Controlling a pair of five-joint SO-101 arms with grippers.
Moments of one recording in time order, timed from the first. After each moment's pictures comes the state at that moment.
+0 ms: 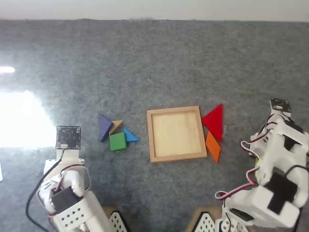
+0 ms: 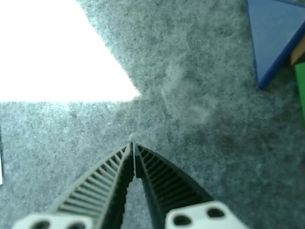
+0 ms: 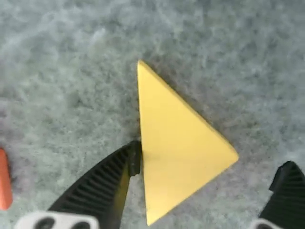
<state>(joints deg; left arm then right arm) -38.0 -101.7 96.9 71.2 -24.7 28.3 -1.1 41.8 54.6 18.8</state>
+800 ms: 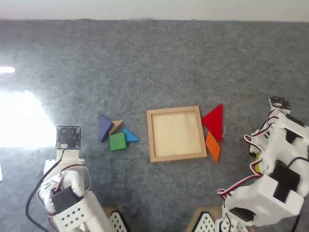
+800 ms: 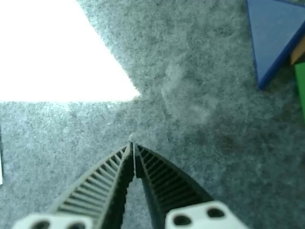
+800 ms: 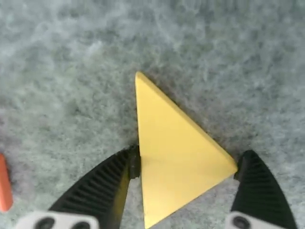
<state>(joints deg) -38.0 -101.7 96.9 71.2 -24.7 27.9 6.0 35.1 58.4 19.0</state>
